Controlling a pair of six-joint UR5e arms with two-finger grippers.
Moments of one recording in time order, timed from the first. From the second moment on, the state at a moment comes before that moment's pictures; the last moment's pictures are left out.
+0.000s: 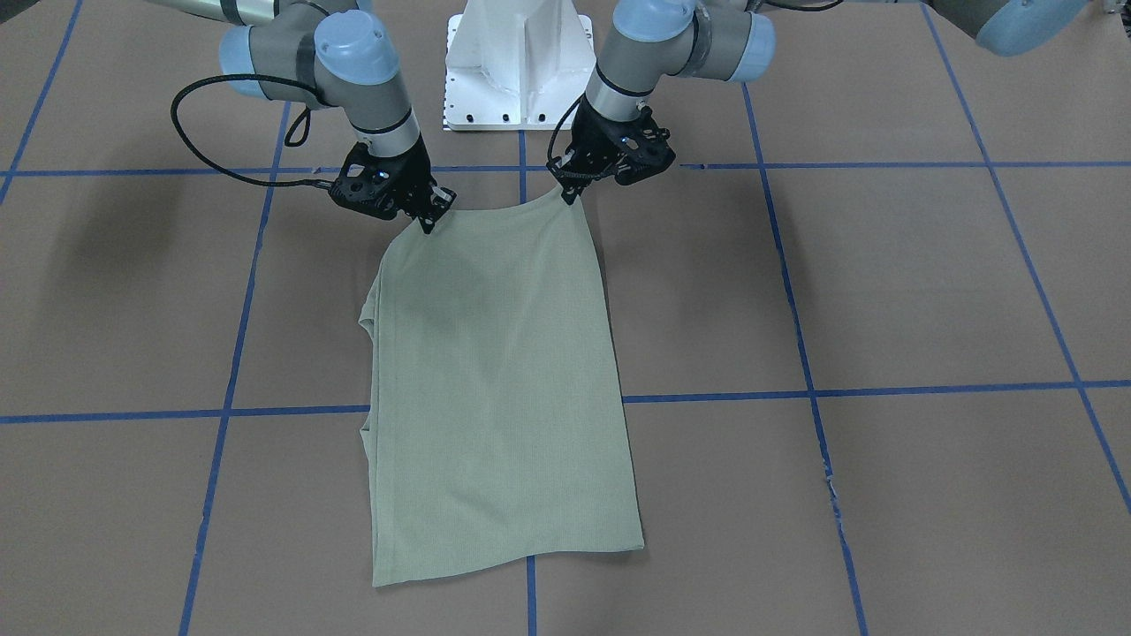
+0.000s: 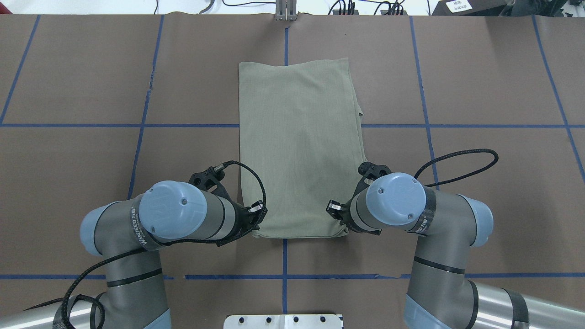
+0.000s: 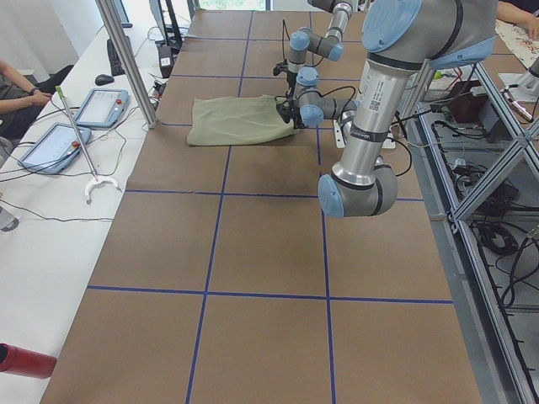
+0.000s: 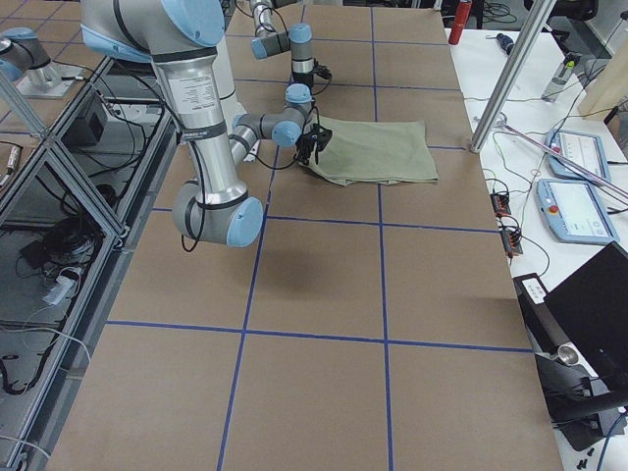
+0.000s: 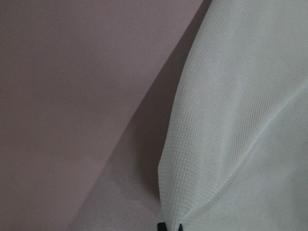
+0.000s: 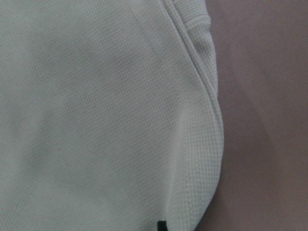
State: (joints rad) left arm -0.33 -2.06 -1.86 -1.86 -1.76 -1.97; right arm 0.36 -1.19 1.85 -1.38 1.77 1.77
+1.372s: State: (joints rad) left arm -0.14 -1.99 -2.11 -1.73 -1.73 -2.06; right arm 0.29 -1.32 2.12 -1.36 1.87 1.77
